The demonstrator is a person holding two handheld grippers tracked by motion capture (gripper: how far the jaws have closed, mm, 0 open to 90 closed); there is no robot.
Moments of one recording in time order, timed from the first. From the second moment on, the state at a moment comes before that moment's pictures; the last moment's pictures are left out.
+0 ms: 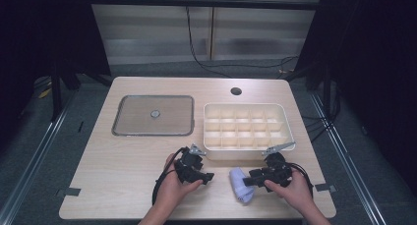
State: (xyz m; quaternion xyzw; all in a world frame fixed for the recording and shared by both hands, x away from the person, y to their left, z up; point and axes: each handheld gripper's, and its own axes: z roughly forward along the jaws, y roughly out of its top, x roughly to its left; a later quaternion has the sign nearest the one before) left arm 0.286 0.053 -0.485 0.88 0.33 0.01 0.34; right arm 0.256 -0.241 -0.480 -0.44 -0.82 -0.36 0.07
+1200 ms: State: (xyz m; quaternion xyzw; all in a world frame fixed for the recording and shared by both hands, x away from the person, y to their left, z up) left arm 0.284 0.059 -0.500 0.88 0.29 0.08 0.36; right arm 0.259 -0.244 -0.488 -0.49 -0.80 -0.33 0.13
